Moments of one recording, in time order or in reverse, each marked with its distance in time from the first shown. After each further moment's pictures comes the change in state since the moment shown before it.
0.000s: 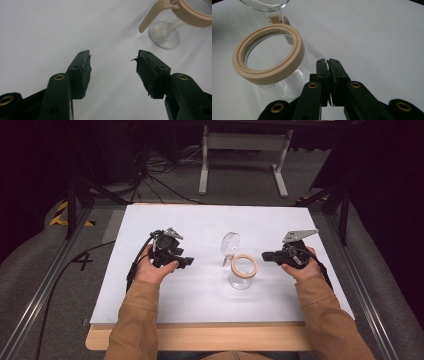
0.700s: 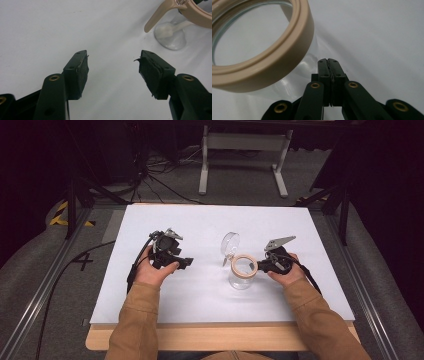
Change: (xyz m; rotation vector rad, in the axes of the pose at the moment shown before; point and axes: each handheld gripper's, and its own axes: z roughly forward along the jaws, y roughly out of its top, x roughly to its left) left arm -0.001 -0.006 0.003 -0.001 0.047 -0.031; right arm 0.008 -0.013 0.051 0.123 0.041 0.006
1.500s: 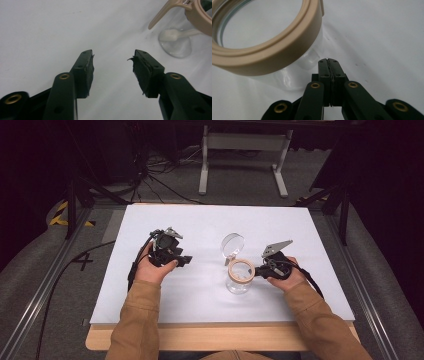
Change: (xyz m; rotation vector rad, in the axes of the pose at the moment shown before) left arm 0.007 0.005 0.006 0.011 -0.043 0.021; right arm 0.022 -0.001 -0.005 0.056 0.015 -0.064
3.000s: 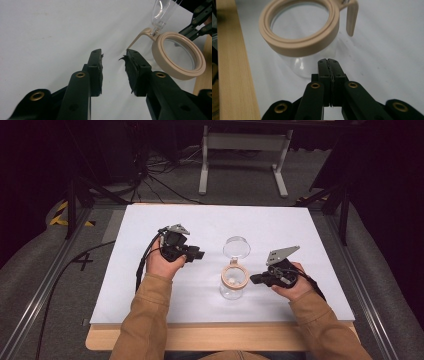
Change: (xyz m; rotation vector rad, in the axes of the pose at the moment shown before) left arm -0.008 0.014 0.013 -0.133 -0.176 -0.004; right arm 0.033 0.002 -0.030 -0.049 0.052 -0.062
